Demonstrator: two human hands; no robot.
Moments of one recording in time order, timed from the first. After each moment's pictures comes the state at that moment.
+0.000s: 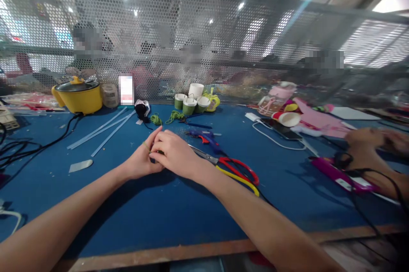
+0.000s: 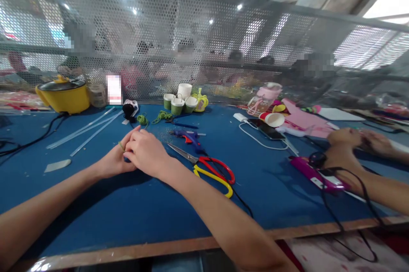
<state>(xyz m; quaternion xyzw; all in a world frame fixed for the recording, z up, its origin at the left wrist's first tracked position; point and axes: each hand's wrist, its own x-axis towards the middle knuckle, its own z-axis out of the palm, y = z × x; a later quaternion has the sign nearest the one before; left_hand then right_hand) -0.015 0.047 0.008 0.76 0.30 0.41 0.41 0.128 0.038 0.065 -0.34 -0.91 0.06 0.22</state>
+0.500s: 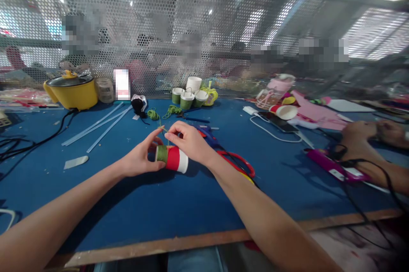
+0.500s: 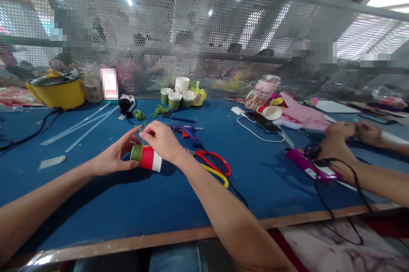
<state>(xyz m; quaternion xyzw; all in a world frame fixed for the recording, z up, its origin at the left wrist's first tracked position) -0.015 0.043 0.005 0.74 0.32 0.36 0.47 0.165 0.053 0.052 -0.42 -0.80 0.22 0.37</state>
